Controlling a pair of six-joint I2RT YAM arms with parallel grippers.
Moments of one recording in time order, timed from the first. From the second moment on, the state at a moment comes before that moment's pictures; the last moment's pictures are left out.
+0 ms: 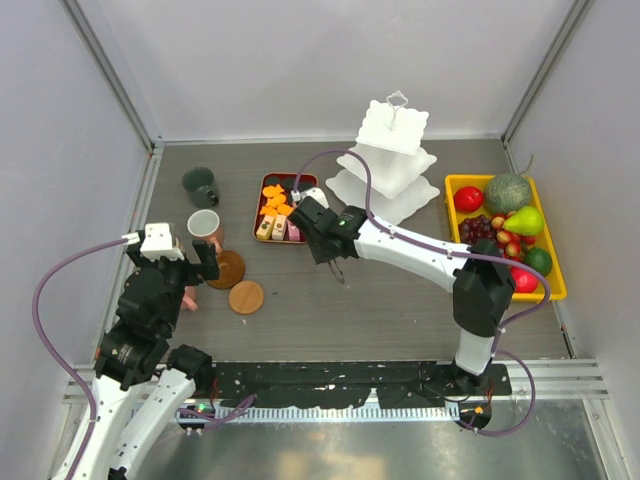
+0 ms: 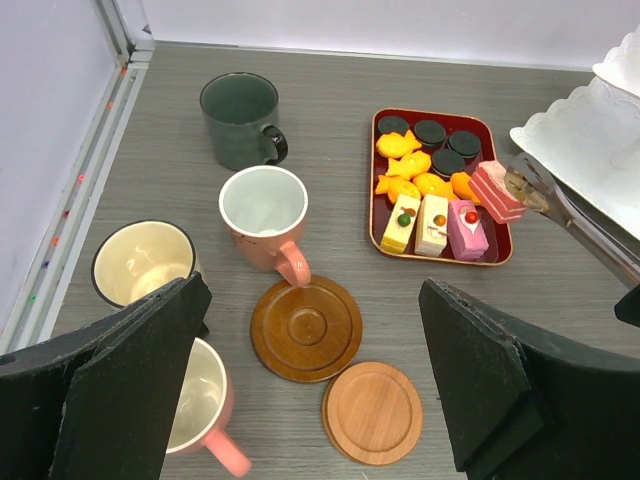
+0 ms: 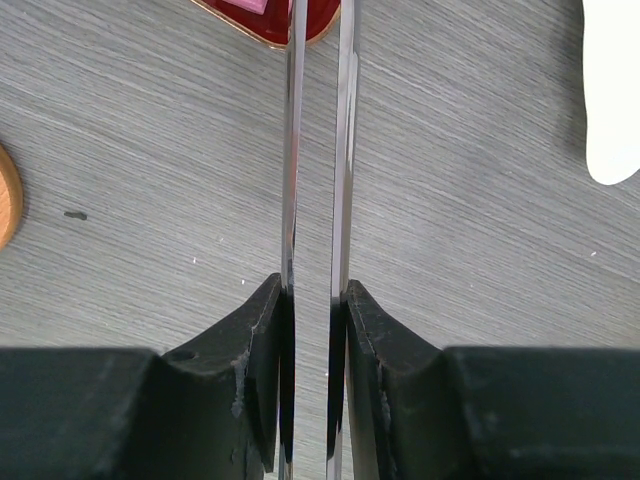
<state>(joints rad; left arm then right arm) -0.39 0.37 0.74 -0.53 -0.39 -0.13 0.96 1.81 1.53 -0.77 0.35 0.41</state>
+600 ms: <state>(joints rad) -0.39 0.37 0.74 -0.53 -0.40 -0.13 0.92 1.73 1.47 -0.70 0.57 0.34</state>
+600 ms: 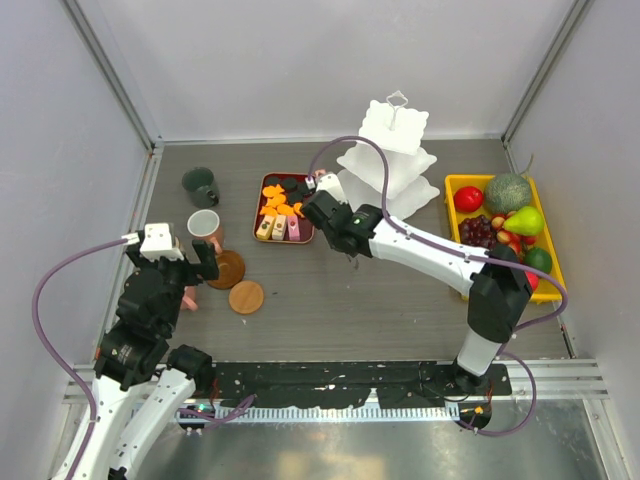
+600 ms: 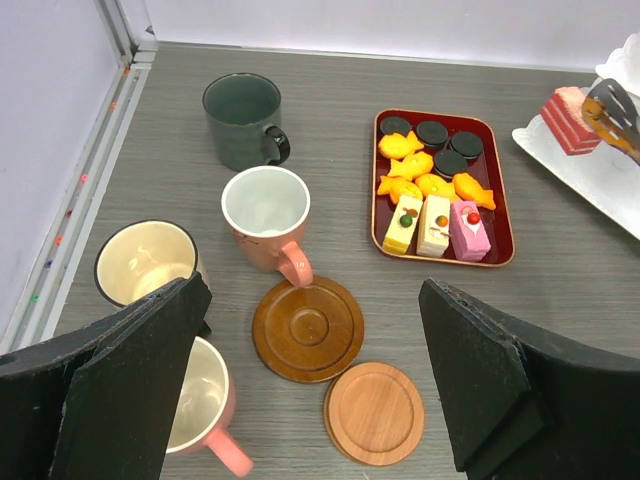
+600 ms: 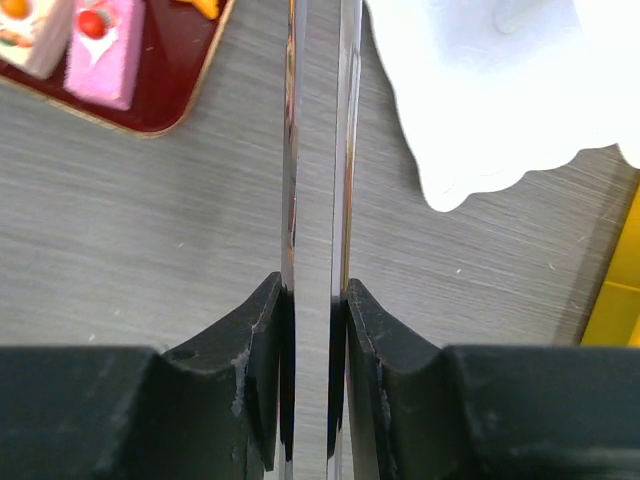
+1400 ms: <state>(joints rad) -0.39 0.37 0.73 -0.53 -0.40 -0.13 0.81 1.79 1.35 -0.51 0.61 0.25</state>
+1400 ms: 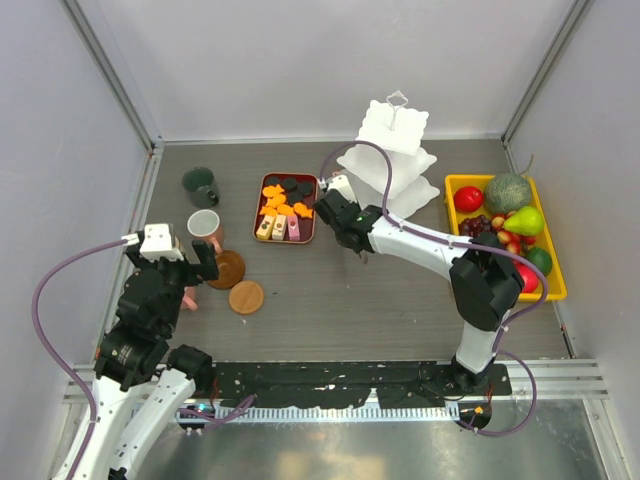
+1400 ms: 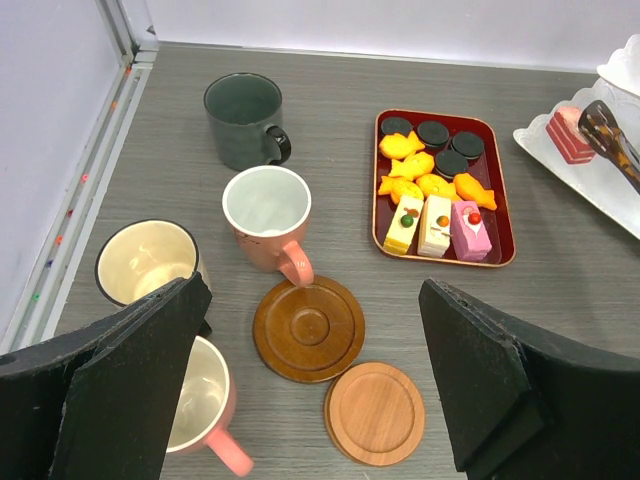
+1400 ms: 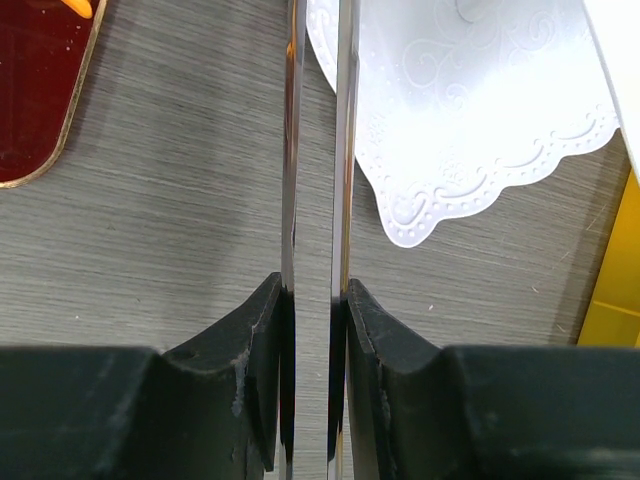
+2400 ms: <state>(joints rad) -0.39 0.37 0.73 -0.53 -0.40 -0.13 0.68 1.94 1.35 -0.41 0.58 0.29</state>
